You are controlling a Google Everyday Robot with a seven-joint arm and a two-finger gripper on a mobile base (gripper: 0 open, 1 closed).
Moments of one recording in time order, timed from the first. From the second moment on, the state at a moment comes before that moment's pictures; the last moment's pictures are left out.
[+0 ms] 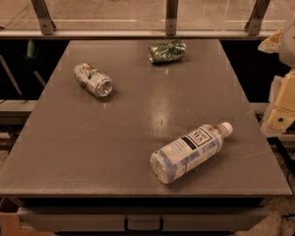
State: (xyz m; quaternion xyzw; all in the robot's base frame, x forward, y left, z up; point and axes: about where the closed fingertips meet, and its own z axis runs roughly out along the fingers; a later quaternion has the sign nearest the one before) arm 0.438 -0.217 0.976 -0.60 0.78 -0.03 0.16
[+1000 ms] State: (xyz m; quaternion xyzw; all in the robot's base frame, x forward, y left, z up) arm 0.508 -0.186 0.967 -0.64 0.74 -0.04 0.22
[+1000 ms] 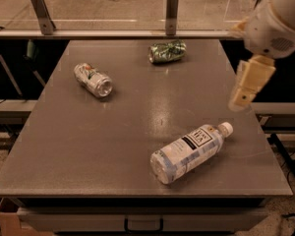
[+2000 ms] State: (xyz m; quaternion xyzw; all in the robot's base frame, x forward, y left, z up) arm 0.709 -0.074 0.930 -0.68 0.65 0.00 0.33
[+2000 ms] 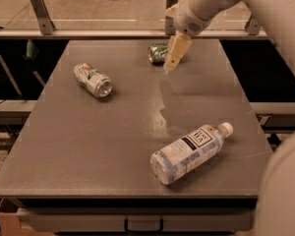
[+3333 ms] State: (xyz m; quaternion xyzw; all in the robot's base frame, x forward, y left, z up) arm 0.804 -0.075 0.847 -0.62 0.74 0.03 0.25
